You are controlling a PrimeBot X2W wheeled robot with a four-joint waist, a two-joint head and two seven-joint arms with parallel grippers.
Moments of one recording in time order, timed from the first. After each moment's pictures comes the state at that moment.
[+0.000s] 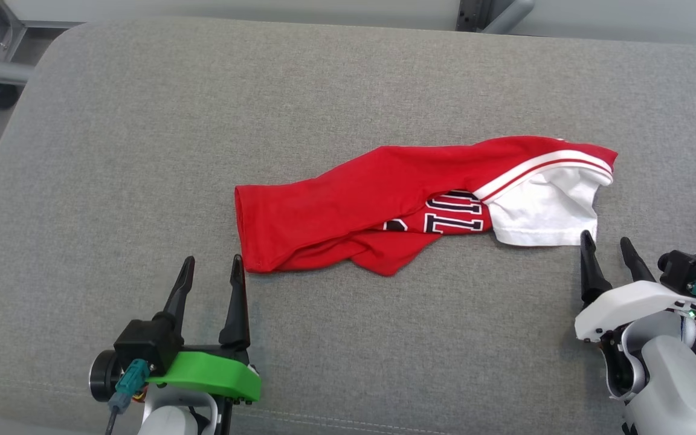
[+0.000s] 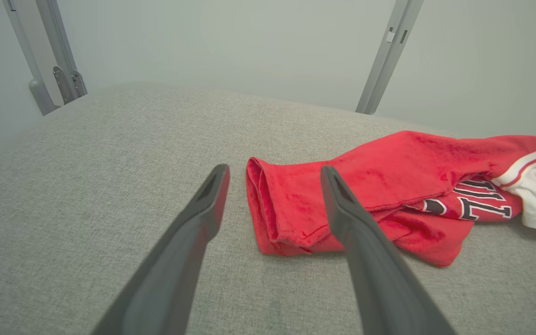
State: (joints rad) left arm -0.11 0.05 -0.22 0.22 -0.31 0.00 -0.26; right arm -0.34 -0.17 0.01 0.65 0.45 0.13 -0.26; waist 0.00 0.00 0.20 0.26
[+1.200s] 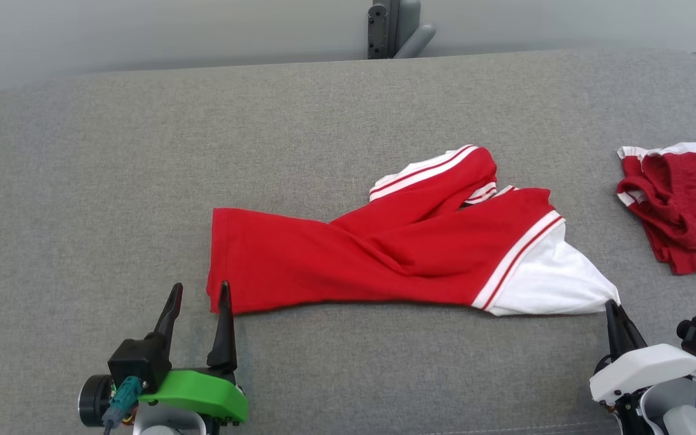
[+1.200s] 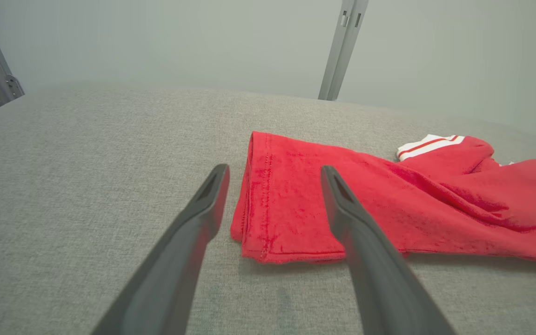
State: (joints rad) left arm -0.08 0.06 -0.17 0.27 -0.28 -0.02 -0.26; right arm -0.11 -0.17 -0.01 0.48 0.61 0.13 -0.17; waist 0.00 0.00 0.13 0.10
